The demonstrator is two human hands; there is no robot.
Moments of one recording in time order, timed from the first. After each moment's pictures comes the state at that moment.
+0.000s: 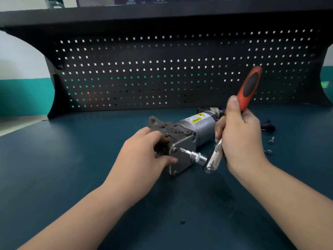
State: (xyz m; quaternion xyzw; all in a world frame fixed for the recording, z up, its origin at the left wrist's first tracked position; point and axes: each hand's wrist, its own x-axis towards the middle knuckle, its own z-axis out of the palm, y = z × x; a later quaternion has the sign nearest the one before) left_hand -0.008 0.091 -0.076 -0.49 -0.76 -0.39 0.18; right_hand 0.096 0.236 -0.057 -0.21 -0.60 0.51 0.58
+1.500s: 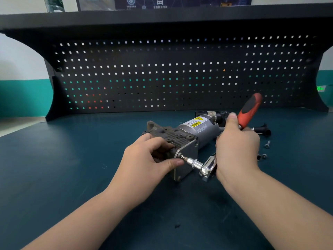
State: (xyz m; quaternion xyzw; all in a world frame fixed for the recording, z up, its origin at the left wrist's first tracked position) left_hand 0.000 0.096 -0.079 -0.47 -0.72 -0.51 0.07; right_hand 0.089 0.235 -0.062 -0.34 -0.49 0.53 0.60
